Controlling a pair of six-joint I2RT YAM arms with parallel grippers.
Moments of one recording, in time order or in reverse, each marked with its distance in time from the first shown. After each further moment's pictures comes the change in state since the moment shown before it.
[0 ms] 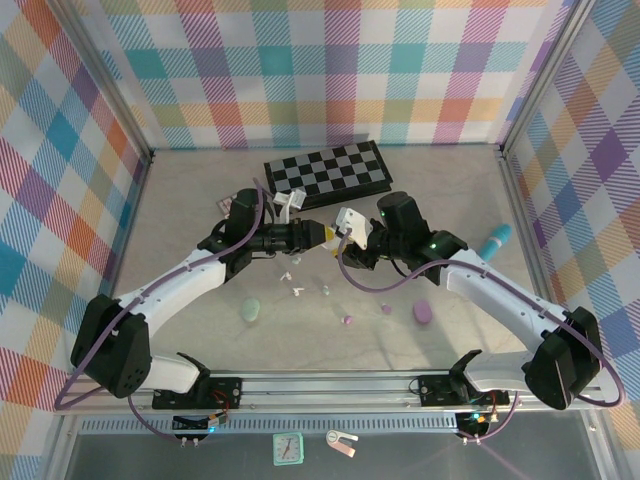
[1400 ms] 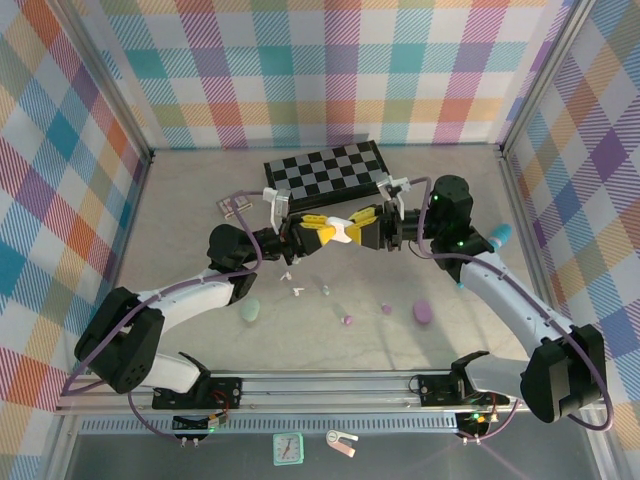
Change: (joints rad) left arm -0.051 0.028 -0.248 1.152 0.069 -0.019; right arm -0.284 -0.065 -0.117 0.618 -0.840 0.846
